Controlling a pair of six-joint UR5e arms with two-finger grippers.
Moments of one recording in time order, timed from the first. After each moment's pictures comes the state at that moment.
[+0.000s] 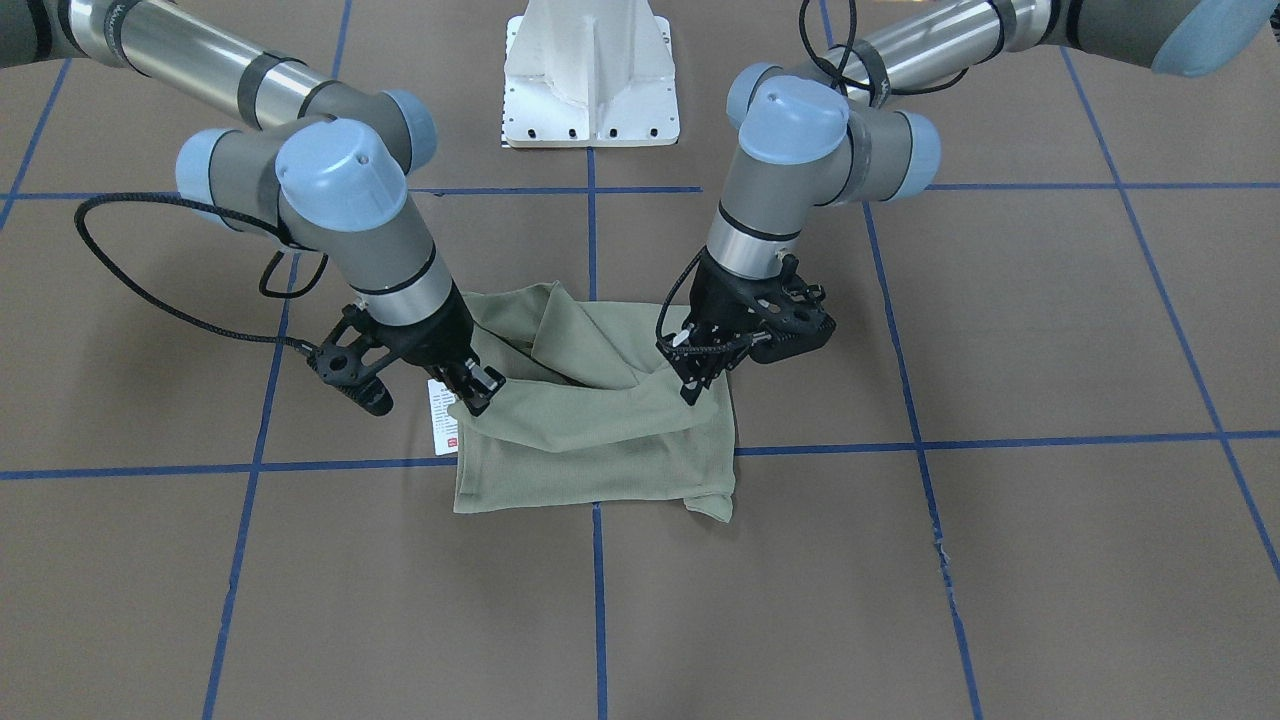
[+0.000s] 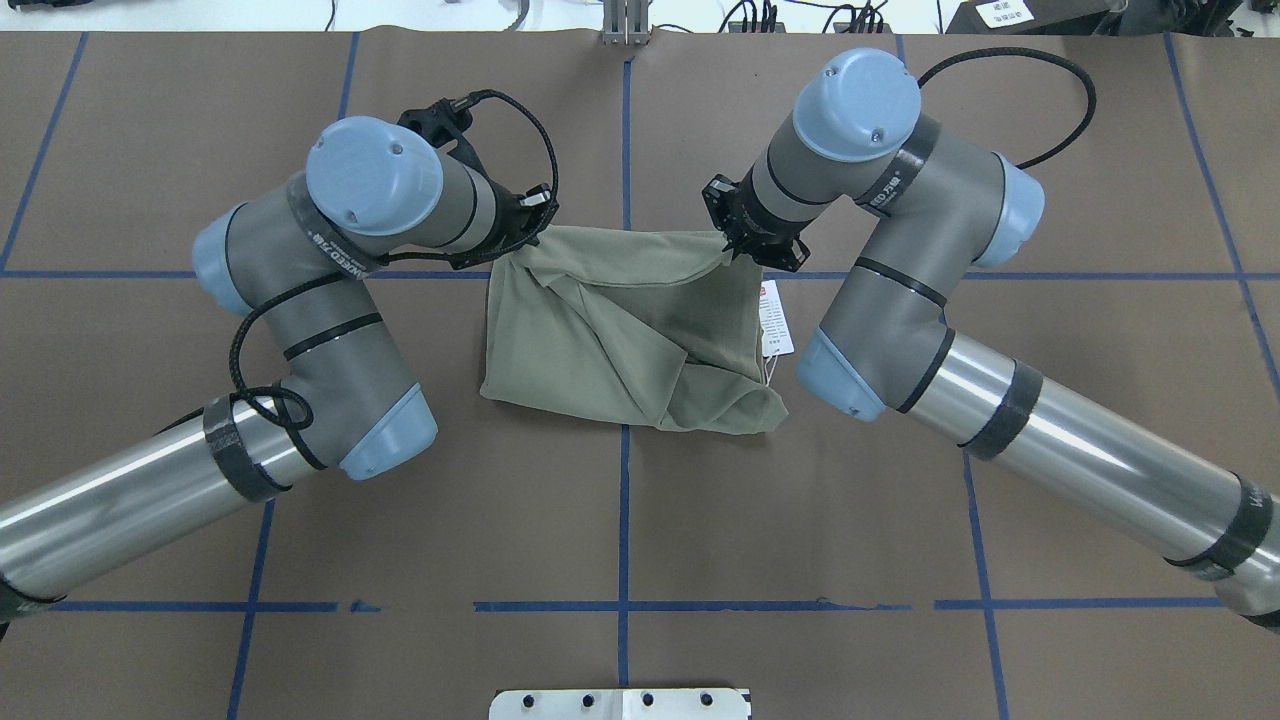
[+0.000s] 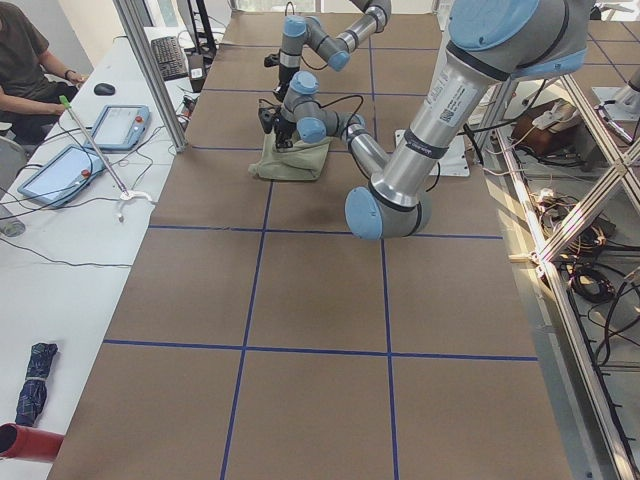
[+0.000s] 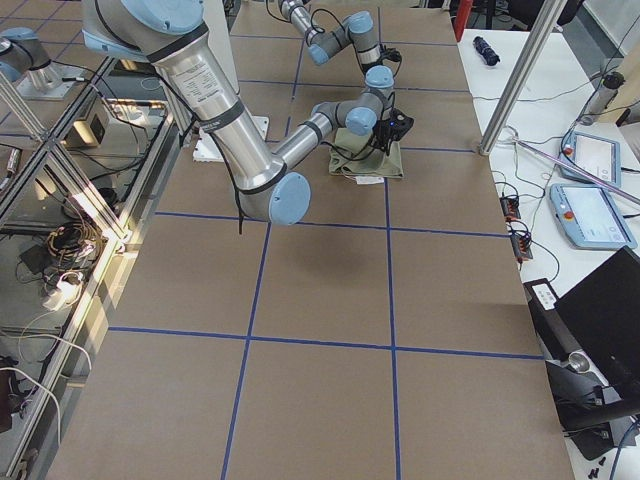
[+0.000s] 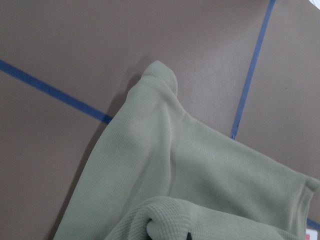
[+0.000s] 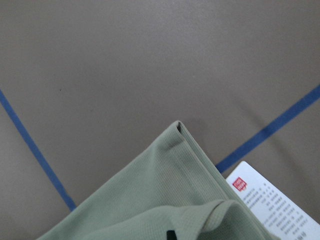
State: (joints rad) left arm -0.68 -2.29 -1.48 -1.98 -1.73 -1.64; right arm 0.74 -0.86 1.42 -1.27 1.95 1.80
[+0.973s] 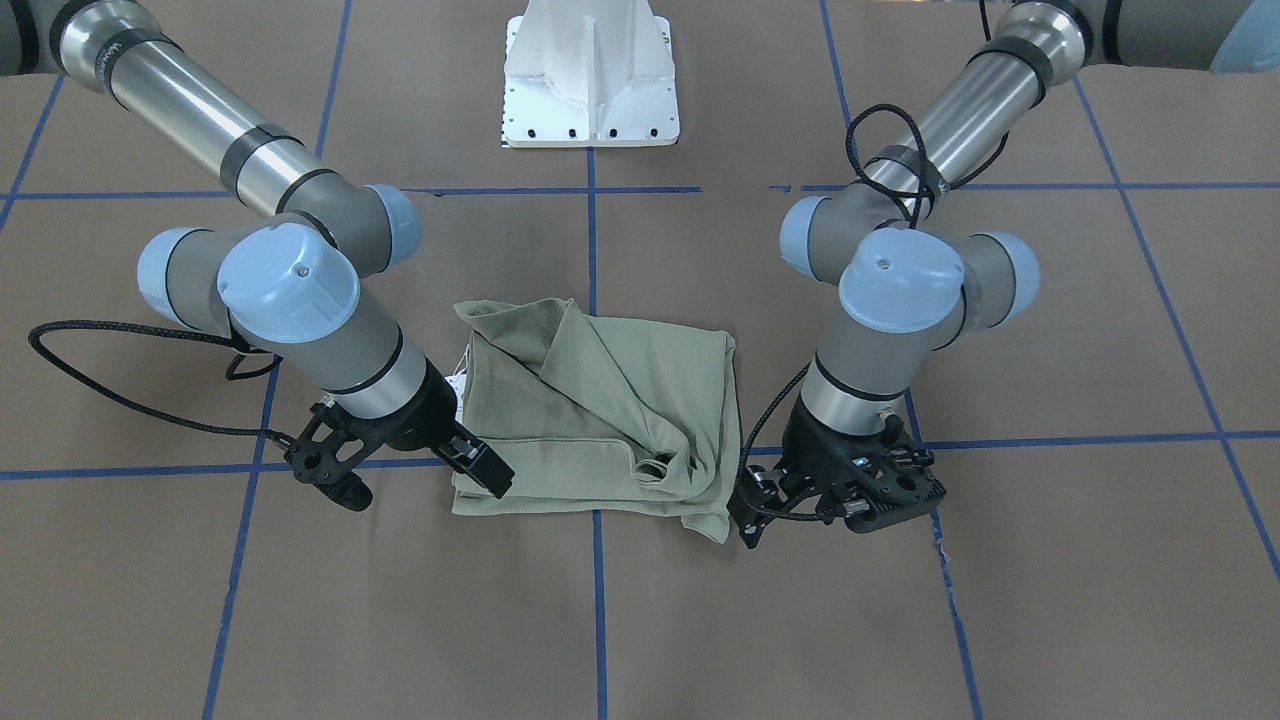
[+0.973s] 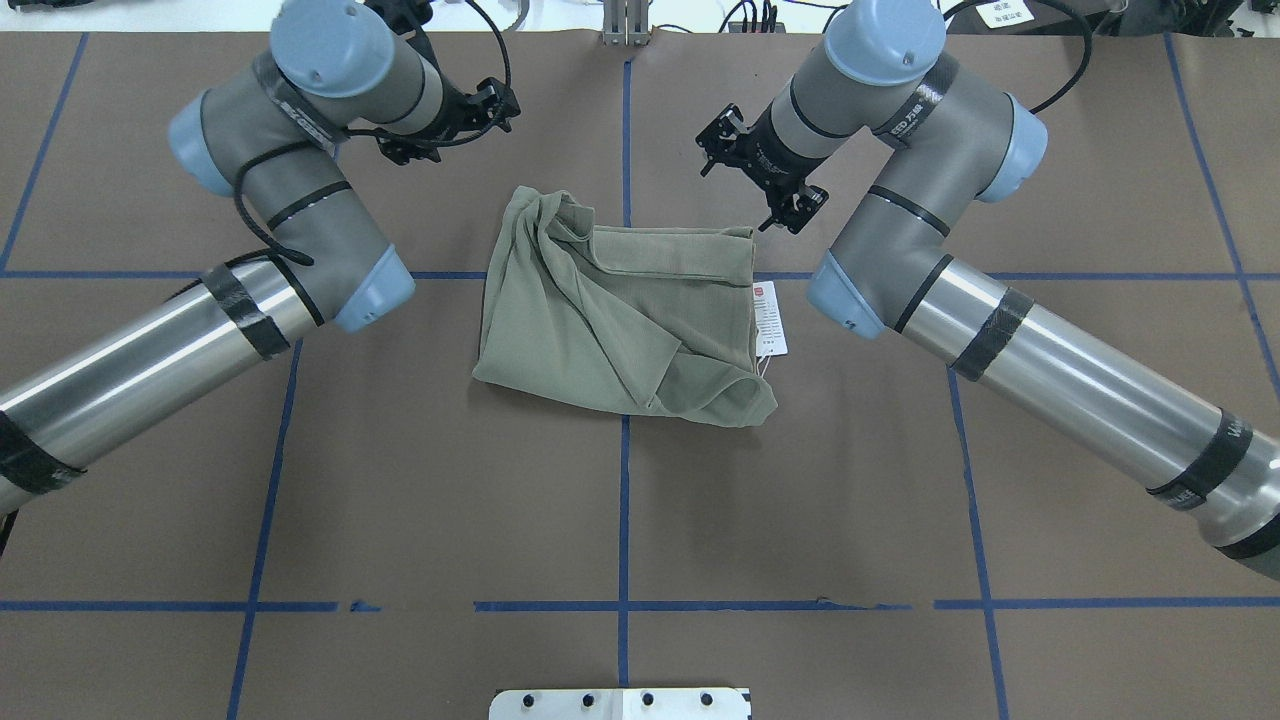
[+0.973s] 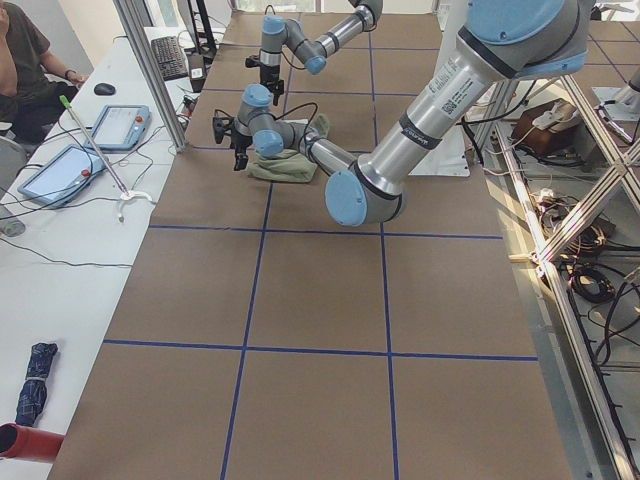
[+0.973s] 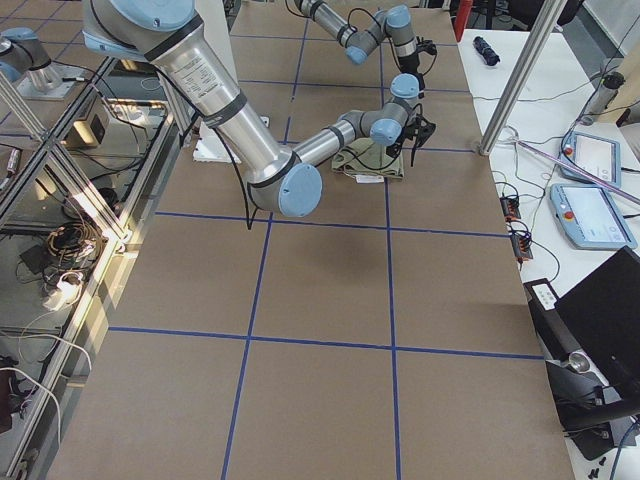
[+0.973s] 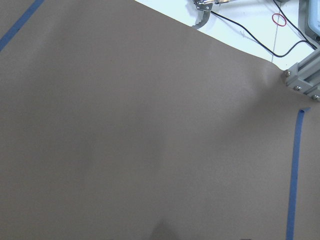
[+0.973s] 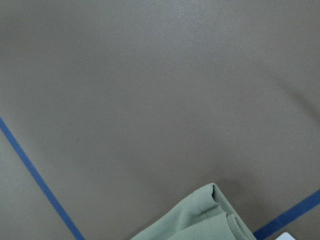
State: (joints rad) left arm -0.87 -2.33 -1.24 -2.13 -1.90 -1.33; right arm 0.80 -0.81 1.30 -1.11 2.09 1.77
